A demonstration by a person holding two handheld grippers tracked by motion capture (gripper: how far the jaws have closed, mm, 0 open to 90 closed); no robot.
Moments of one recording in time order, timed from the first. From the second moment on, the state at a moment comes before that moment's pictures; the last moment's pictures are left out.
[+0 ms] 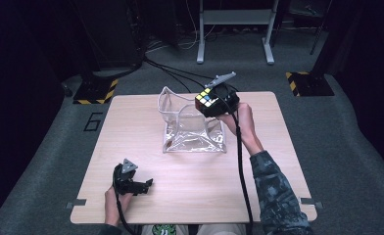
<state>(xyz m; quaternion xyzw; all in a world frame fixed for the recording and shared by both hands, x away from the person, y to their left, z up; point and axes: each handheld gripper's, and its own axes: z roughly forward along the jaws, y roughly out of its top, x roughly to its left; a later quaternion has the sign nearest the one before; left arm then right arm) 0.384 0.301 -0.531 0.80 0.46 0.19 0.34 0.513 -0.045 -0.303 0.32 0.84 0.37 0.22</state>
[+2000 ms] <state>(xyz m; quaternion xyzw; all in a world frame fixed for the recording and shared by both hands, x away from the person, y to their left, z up) 0.384 0.301 -0.531 0.80 0.46 0.19 0.34 0.578 -0.038 -0.361 0.40 0.84 0.28 0.22</state>
